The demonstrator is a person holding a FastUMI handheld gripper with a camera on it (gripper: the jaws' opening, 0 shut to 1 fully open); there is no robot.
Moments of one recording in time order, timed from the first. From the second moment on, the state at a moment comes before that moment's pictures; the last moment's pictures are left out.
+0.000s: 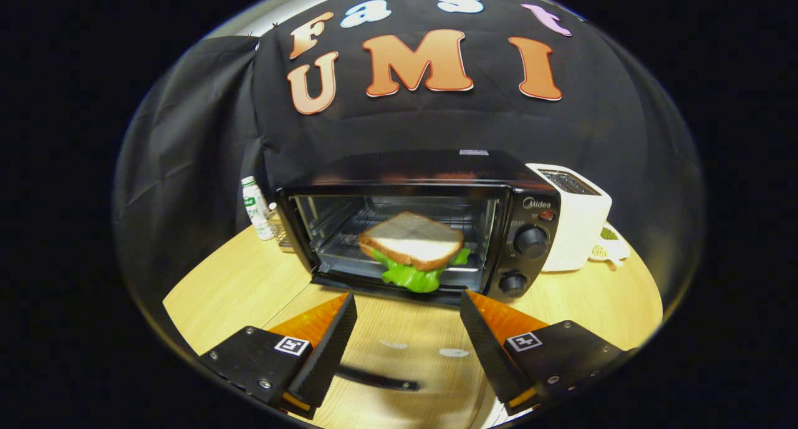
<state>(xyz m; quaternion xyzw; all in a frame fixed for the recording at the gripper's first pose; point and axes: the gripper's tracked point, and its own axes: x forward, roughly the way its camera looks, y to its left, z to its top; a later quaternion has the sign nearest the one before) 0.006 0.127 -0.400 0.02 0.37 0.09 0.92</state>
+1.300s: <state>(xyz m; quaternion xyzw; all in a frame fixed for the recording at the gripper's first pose) -0.089 0.142 -0.476 0.02 0.48 0.15 0.86</state>
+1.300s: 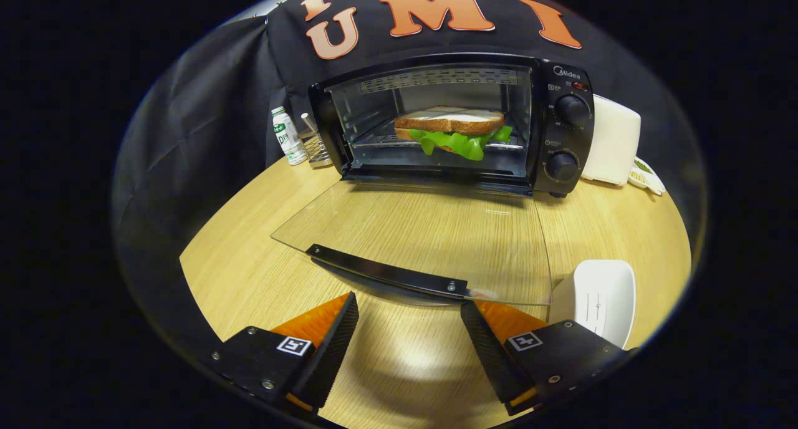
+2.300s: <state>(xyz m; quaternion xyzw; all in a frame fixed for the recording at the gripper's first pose) -0.014 0.145 -0.397 0.06 0.39 0.16 0.91</state>
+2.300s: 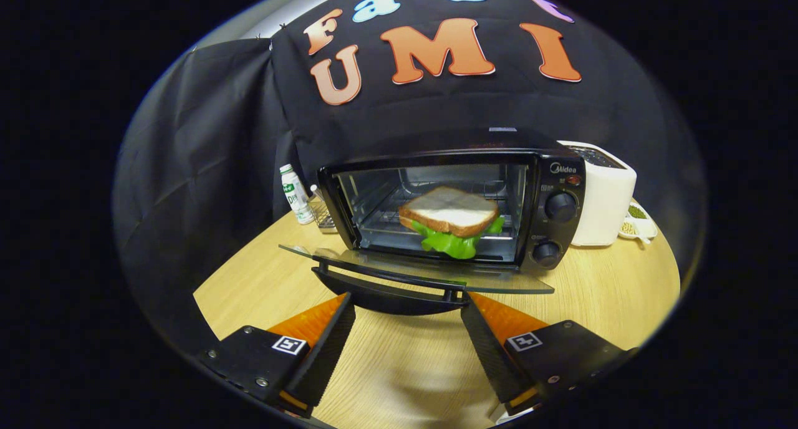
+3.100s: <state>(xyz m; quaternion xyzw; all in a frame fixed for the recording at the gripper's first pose) 0.053 0.140 -0.369 0.10 0.34 0.13 0.93</state>
